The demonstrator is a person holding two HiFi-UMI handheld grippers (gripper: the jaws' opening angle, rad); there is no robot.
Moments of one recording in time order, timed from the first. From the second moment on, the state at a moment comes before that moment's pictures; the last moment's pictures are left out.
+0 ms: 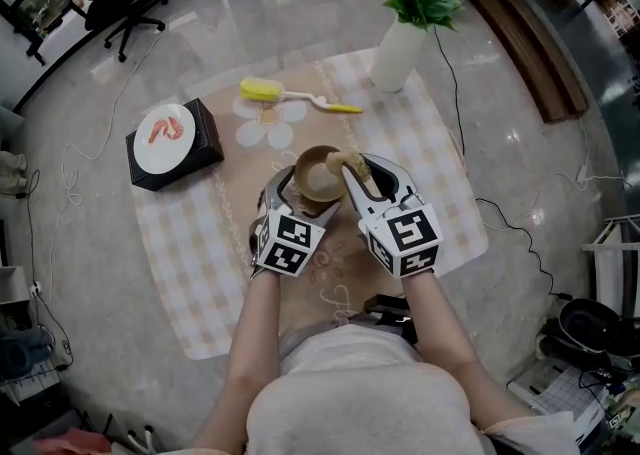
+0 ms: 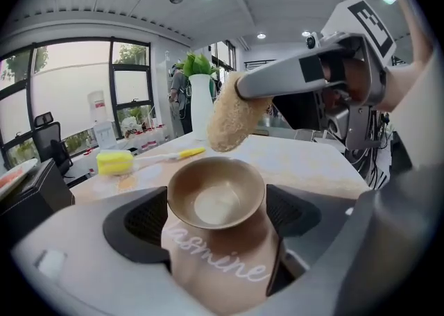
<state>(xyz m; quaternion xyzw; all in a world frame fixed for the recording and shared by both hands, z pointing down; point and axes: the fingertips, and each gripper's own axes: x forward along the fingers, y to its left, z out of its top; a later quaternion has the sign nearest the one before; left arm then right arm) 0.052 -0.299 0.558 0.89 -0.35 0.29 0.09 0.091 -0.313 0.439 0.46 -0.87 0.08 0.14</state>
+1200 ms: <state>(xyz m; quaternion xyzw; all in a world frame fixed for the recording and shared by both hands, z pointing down) 0.050 -0.300 0.562 0.88 -0.35 0.30 0.10 0.034 -0.363 0.477 0.35 -0.91 0.08 0.20</state>
